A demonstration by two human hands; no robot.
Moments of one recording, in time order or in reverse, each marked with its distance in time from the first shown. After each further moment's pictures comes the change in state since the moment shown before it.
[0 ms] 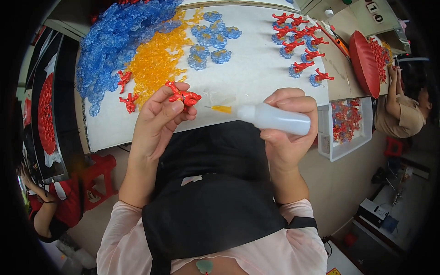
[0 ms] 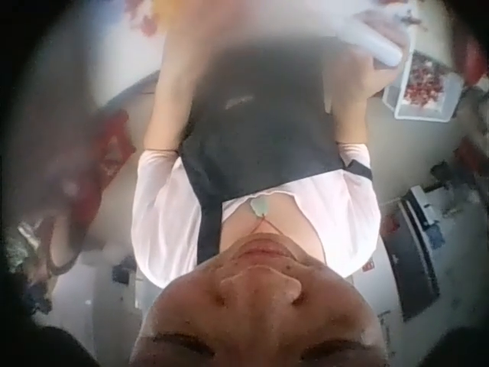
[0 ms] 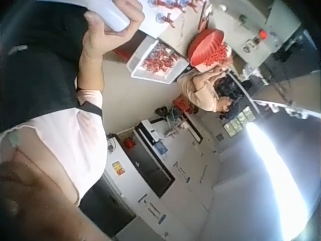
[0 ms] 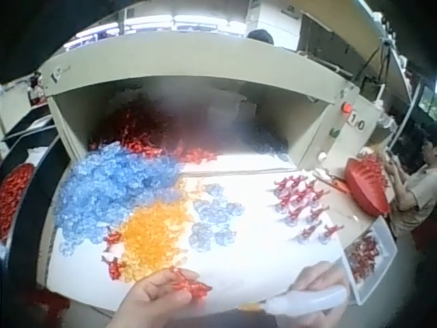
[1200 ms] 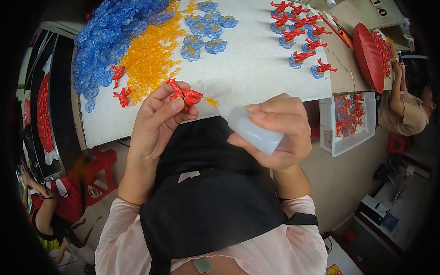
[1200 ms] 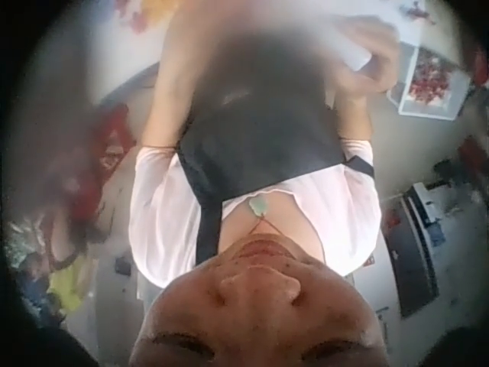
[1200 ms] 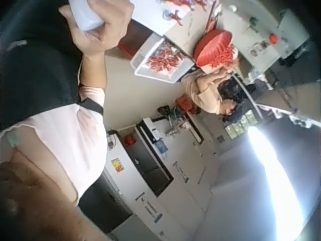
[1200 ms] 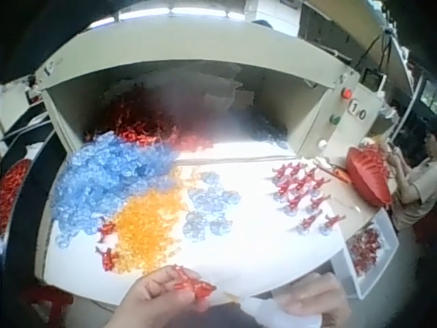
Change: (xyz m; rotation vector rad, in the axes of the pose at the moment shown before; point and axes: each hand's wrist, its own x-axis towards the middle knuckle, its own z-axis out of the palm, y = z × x) left_hand -0.002 -0.009 0.009 0.053 0.058 -0.049; right_hand -0.003 -0.005 -0.005 -0.511 -0.304 -0.332
